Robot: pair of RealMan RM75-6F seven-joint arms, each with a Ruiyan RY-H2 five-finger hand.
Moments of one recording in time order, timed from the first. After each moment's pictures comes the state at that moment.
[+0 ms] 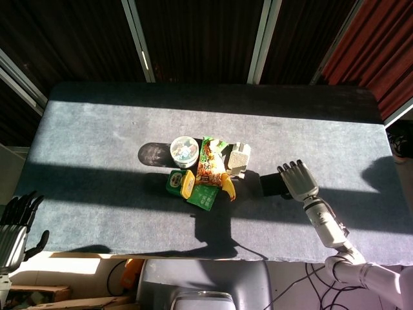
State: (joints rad) left arm -0.07 -1.10 0.00 -1.58 1.59 1.54 -0.01; right arm 0.59 -1.54 0.11 -1.09 -1.35 1.02 -0.50
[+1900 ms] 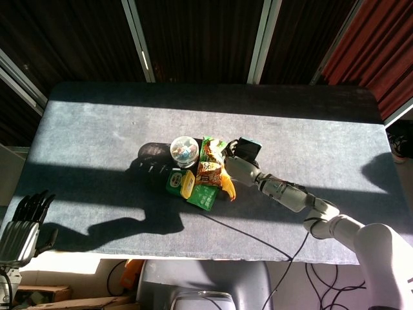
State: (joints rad) left arm -0.11 -1.12 0.00 -1.59 1.57 1.47 0.05; right arm 1.01 -1.57 -0.01 -0.88 -1.76 0.86 -0.98
